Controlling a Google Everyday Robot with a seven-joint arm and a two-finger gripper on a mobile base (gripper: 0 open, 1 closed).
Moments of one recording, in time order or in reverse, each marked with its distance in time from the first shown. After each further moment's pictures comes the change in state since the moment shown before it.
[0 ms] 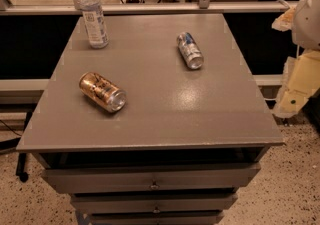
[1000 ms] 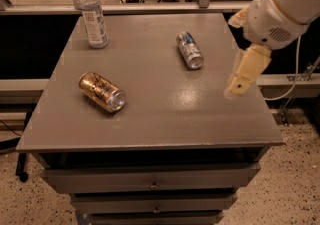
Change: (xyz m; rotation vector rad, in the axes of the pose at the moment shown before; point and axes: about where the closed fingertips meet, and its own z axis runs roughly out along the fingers) arm -0.066 -0.039 0.052 -0.006 -0.212 -0.047
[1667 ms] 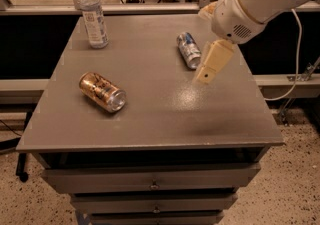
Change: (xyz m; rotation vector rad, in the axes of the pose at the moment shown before) arm -0.060 -0.025 0.037 0.021 -0.162 -0.071
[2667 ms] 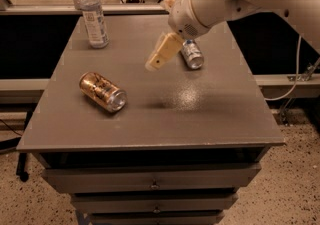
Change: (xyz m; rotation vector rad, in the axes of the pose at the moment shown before) arm -0.079 -0.051 0.080 0.070 -0.265 -0.009
